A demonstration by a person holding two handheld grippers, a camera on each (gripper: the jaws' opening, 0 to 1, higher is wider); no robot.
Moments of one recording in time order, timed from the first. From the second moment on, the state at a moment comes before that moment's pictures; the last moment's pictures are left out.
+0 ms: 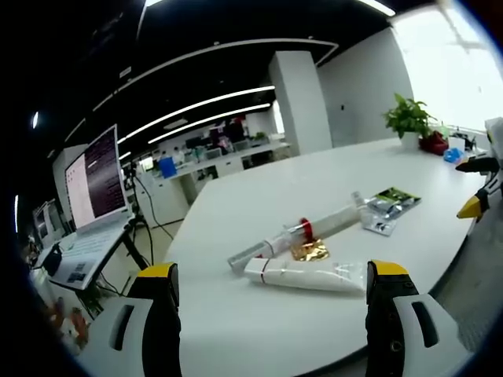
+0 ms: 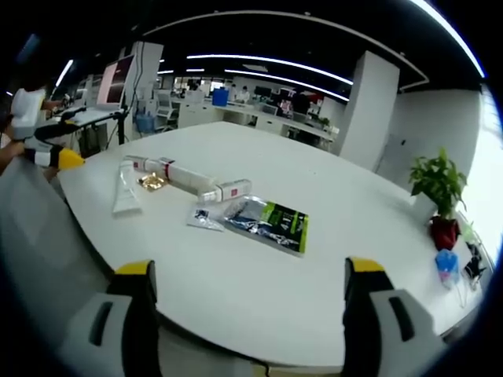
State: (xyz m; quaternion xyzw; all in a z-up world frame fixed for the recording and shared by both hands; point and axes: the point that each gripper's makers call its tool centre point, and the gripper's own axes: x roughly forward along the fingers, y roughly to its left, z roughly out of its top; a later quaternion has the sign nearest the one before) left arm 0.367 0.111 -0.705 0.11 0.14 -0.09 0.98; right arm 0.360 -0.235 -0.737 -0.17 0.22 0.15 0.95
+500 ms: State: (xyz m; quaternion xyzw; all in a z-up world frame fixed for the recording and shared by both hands) left arm 0.365 0.111 -0.707 0.11 0.15 -0.09 0.98; right arm 0.359 -0.236 -0.738 -0.17 0.23 0.15 0.95
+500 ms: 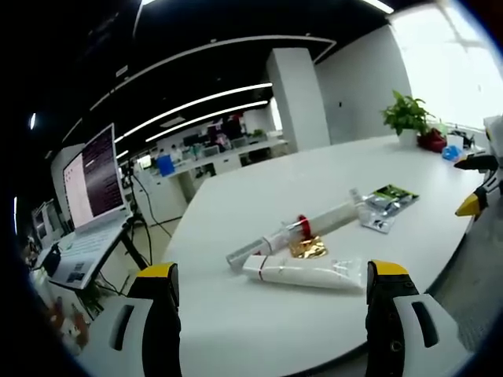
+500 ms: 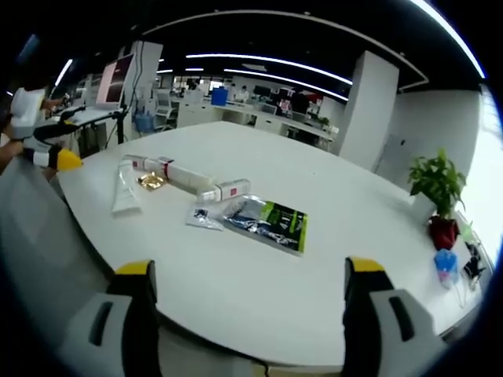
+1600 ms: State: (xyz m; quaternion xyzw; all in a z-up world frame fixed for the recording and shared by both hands) left arm 0.375 0.107 -0.716 0.16 0.19 -0.15 0.96; right arm 0.361 -0.239 -0.740 -0.17 0.23 0.14 0.95
